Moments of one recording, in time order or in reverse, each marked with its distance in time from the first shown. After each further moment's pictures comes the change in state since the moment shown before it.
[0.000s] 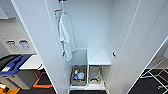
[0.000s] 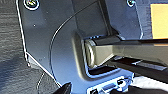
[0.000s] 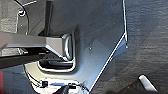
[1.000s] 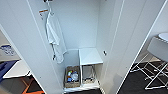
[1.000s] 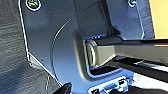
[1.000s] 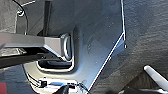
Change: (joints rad) left arm 0.000 -0.005 0.000 -0.001 -0.003 0.000; right arm 0.000 -0.005 0.001 0.002 -0.002 0.002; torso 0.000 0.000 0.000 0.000
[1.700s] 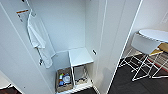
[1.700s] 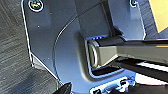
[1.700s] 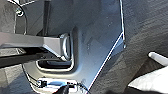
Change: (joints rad) left arm -0.002 -0.008 0.000 0.000 -0.002 0.000; right arm -0.001 -0.004 0.004 0.001 -0.001 0.002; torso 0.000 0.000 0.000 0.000
